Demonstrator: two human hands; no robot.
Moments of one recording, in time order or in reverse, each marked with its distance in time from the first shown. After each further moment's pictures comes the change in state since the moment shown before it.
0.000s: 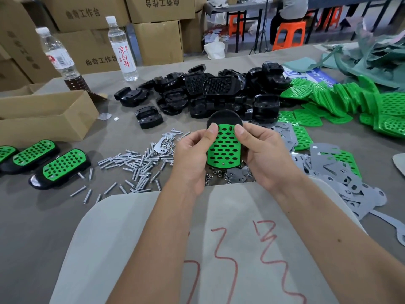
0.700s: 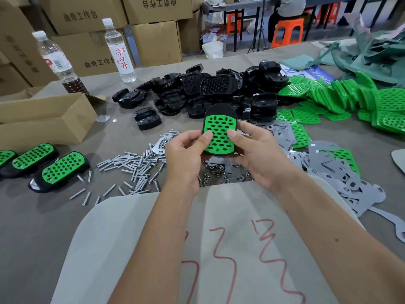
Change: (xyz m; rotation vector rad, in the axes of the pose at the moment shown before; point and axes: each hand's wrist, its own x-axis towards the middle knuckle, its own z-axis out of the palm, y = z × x) left_hand 0.008 -0.008 -0.006 0.035 0.124 0.146; right_hand 0.005 0.001 -0.001 -0.066 0.000 0.088
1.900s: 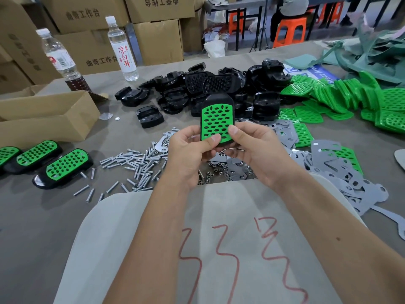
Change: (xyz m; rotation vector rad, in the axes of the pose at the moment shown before) left_hand 0.003 0.013 -0.007 -0.020 -0.121 -0.116; right_hand -0.006 -0.005 0.003 -0.034 -0.090 -0.069
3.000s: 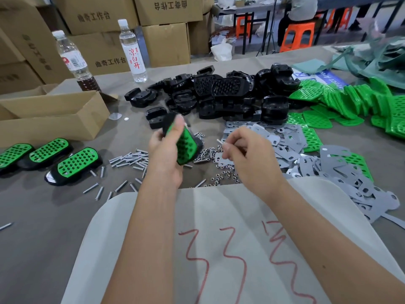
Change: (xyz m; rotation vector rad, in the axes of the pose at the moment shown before) left_hand 0.007 0.020 -0.035 -0.172 0.272 -0.015; right_hand -0.010 0.007 0.033 -0.761 0.175 -0.238
